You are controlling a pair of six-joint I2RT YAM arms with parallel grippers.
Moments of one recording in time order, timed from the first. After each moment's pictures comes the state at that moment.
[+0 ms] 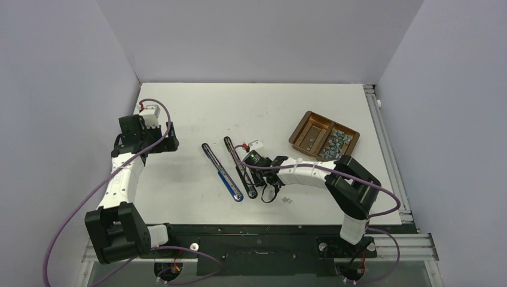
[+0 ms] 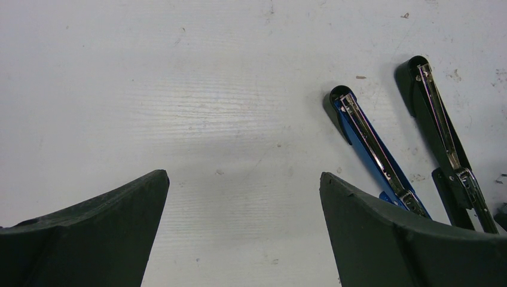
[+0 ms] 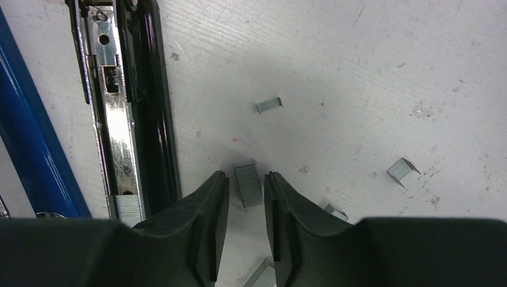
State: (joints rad) left arm 0.21 1.26 0.92 -0.41 0.27 0.04; right arm 0.95 1.79 1.06 -0.35 0.33 0.43
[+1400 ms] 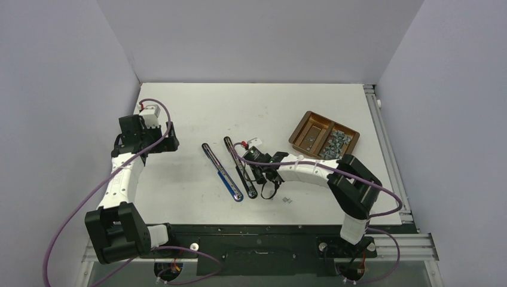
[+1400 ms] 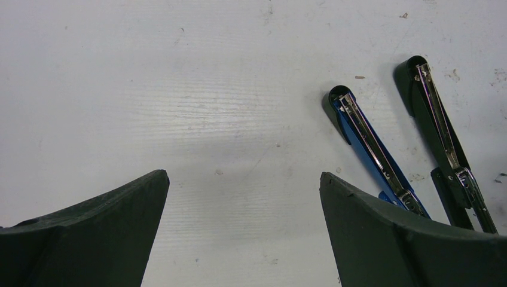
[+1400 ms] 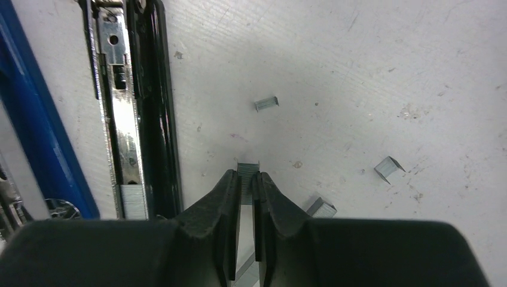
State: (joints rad) left arm 0.21 1.26 0.92 -0.41 0.28 0.04; right arm 0.93 1.80 1.12 -0.43 0.29 0.39
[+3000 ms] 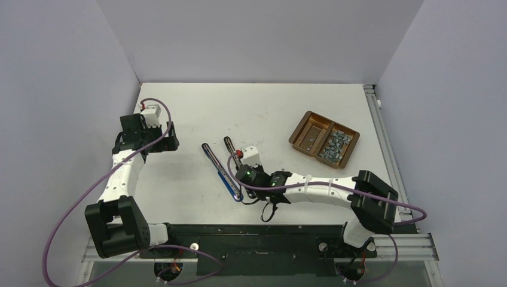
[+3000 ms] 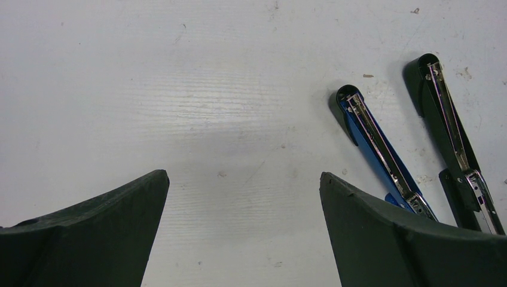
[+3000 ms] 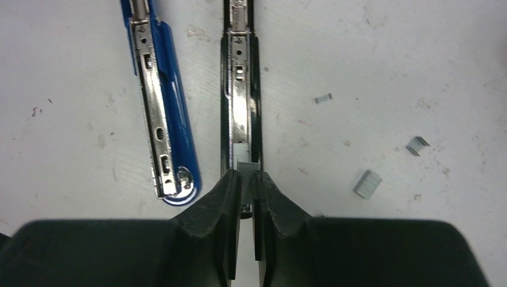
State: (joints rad) left arm 0.21 1.31 0.94 -0.41 0.27 0.05; right arm 1.17 1.62 1.02 -0.24 0.53 0.52
